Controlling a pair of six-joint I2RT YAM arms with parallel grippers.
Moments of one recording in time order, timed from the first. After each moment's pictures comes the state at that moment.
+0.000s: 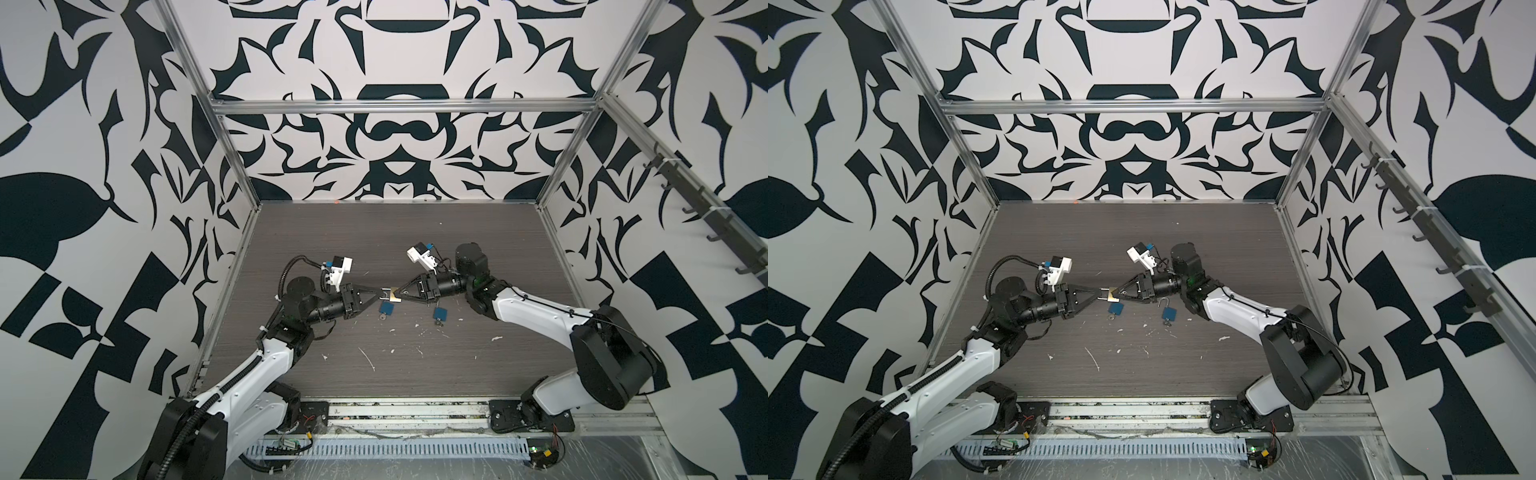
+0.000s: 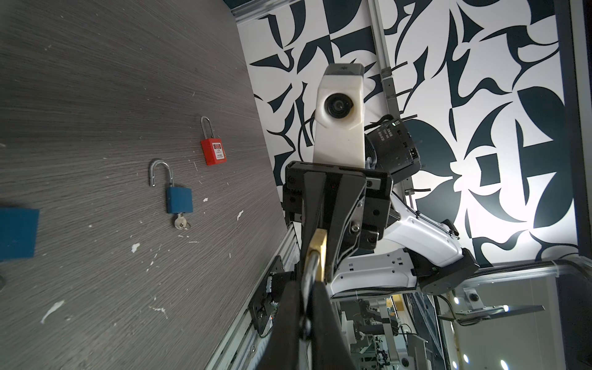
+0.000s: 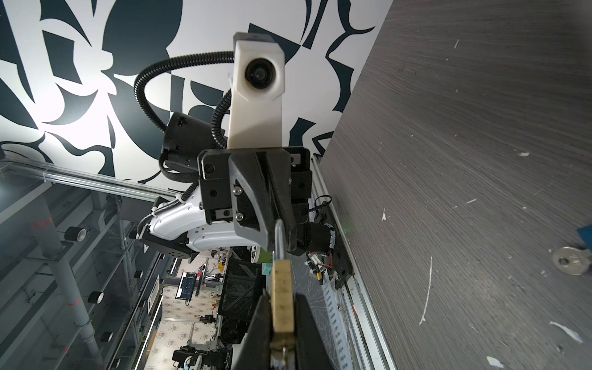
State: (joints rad) left arm -0.42 0.99 0.40 0.51 0.87 -1.19; right arm 0.58 1.49 0.81 0.44 -1.15 1.00
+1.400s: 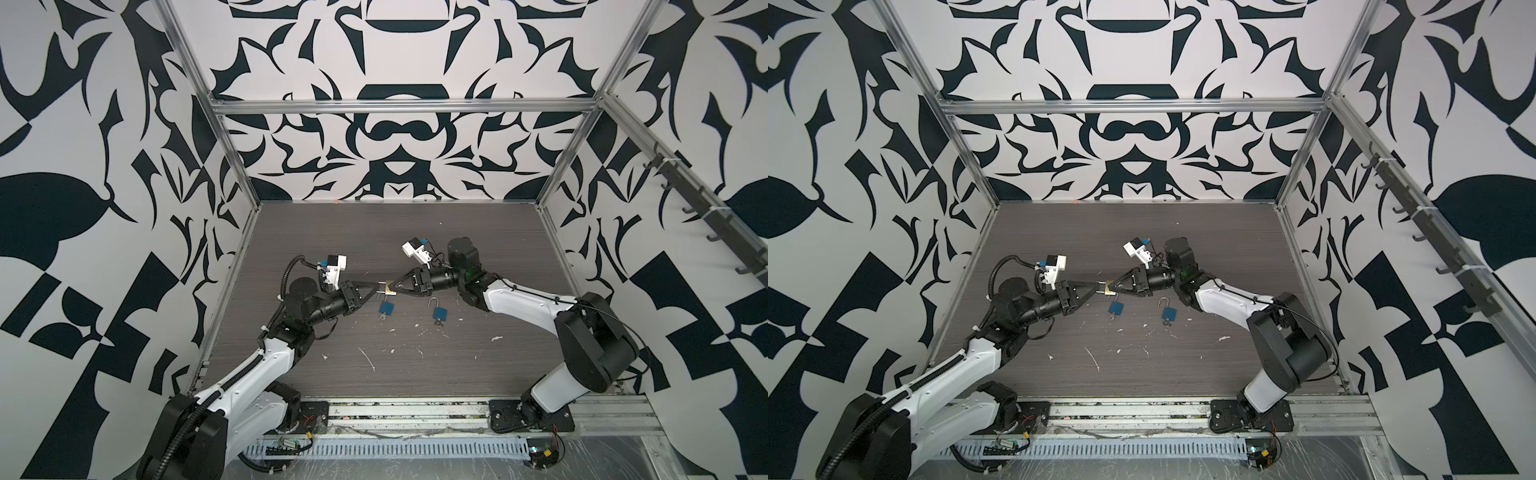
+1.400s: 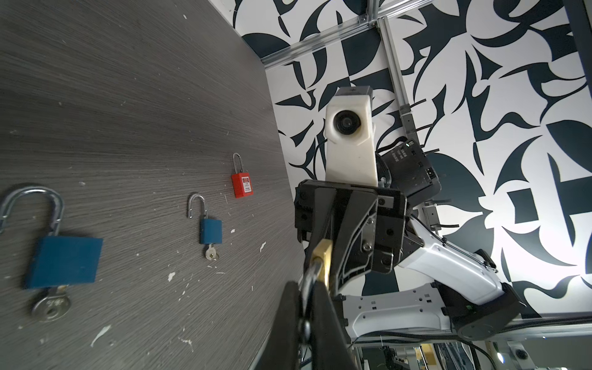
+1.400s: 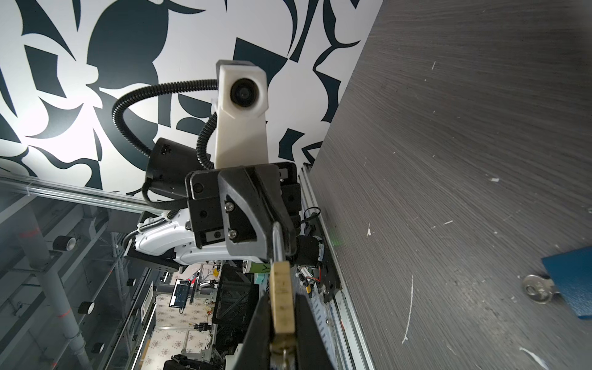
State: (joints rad) left arm -0.45 1.01 0.39 0.51 0.69 -1.16; right arm 0.58 1.60 0.90 0.42 -1.12 0.97
